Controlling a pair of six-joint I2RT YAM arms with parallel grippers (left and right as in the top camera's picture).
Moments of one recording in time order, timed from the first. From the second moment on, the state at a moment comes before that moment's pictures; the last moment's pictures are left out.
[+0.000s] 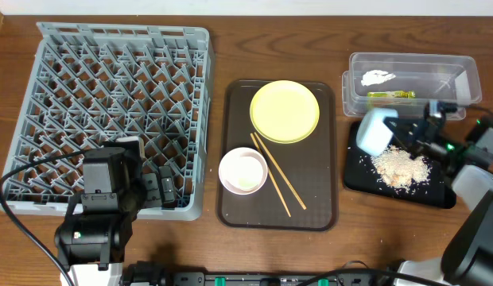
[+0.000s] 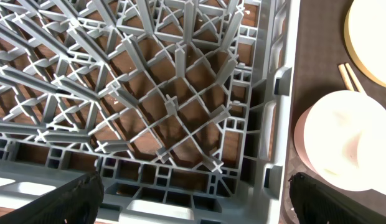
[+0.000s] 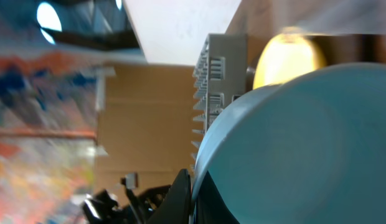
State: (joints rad) left arm 0.02 0.80 0.86 -1.02 0.02 -0.12; right arm -0.48 1.62 0.72 0.22 -1.47 0.82
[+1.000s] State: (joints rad) left arm 0.02 0.80 0.86 -1.02 0.02 -0.12; right arm 0.38 1.50 1.09 -0.28 -0.29 0.12
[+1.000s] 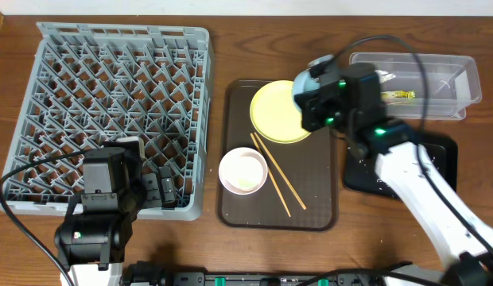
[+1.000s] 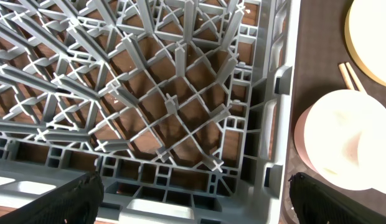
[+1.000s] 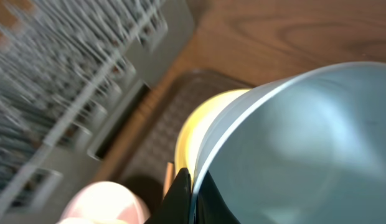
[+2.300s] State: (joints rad) left arm 0.02 0.80 0.86 -1.01 0.02 -0.12; right arm 0.58 1.53 1.12 -0.52 -0.35 0.06
